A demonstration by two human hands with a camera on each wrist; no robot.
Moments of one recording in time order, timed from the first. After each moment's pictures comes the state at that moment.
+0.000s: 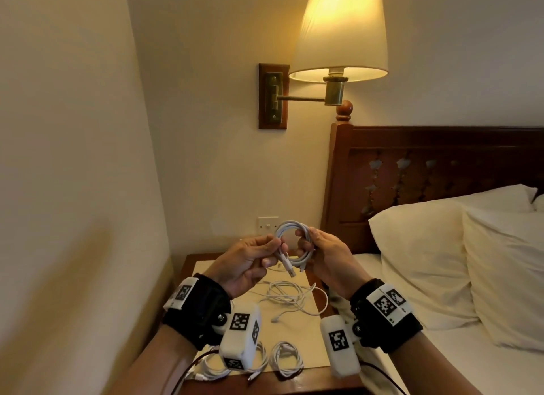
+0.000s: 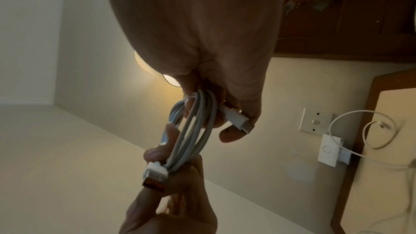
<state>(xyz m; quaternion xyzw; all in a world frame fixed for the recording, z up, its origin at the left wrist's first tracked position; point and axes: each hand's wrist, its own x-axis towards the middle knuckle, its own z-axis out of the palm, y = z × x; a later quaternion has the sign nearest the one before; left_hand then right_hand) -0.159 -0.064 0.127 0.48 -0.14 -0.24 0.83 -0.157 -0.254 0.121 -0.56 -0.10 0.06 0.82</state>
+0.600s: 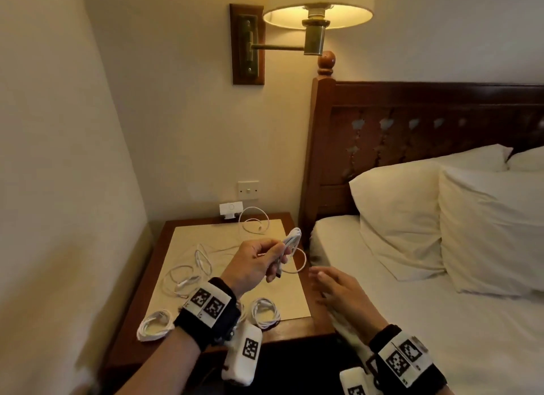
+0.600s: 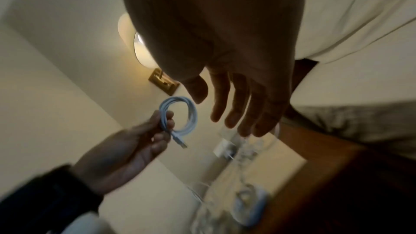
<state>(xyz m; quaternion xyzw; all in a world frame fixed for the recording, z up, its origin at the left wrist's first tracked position) -0.170 -0.124 0.037 0.70 -0.18 -0.09 0.69 -0.227 -0.320 0.010 -0.72 0.05 0.04 0.69</state>
